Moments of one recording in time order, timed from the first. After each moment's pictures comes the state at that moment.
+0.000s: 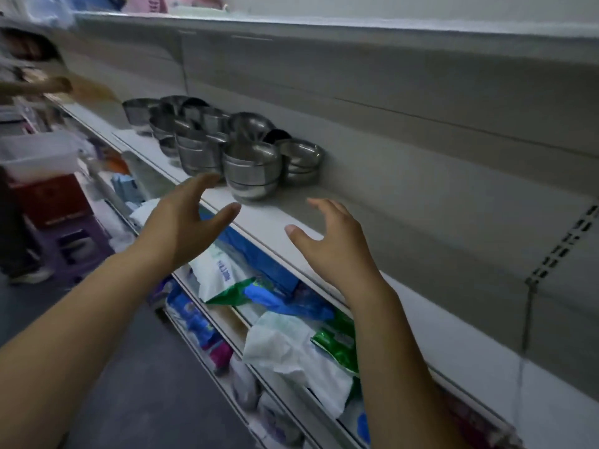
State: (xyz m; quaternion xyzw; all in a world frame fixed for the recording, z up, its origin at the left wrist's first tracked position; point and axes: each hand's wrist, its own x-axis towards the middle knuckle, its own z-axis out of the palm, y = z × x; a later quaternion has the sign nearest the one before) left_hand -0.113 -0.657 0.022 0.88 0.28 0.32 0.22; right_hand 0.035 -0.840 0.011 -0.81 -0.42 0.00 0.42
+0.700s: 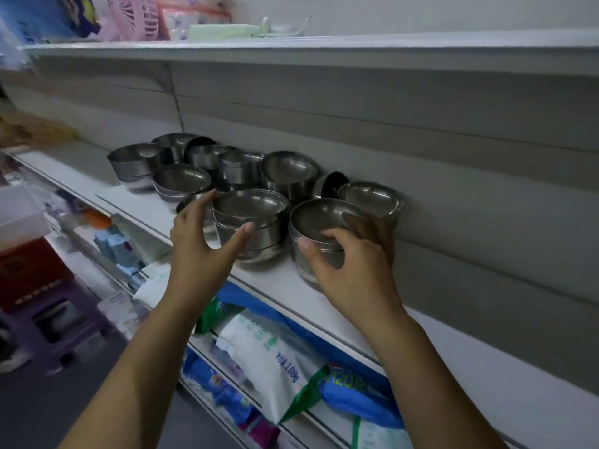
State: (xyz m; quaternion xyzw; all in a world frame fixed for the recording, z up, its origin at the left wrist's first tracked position) left_hand -0.039 -0.409 0.004 0.81 0.24 0.39 0.37; right_hand 0.071 -0.600 0.000 -0.84 -0.31 -0.09 0.44
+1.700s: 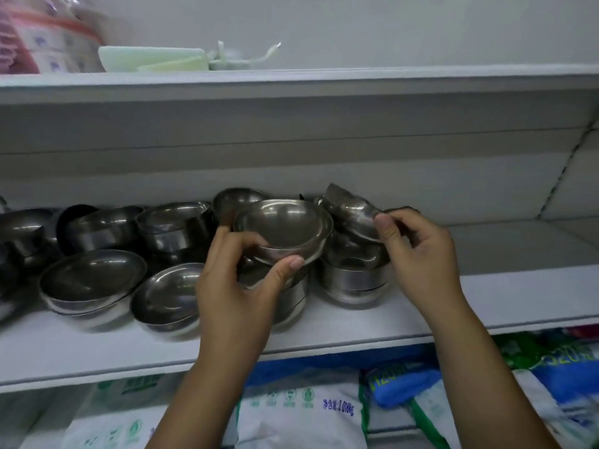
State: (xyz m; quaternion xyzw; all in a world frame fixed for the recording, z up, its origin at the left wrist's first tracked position) left_hand 0.005 -0.312 0.026 0.76 -0.13 0.34 0.54; right_hand 0.030 -0.532 0.034 -0.75 -0.10 -0.33 0.56
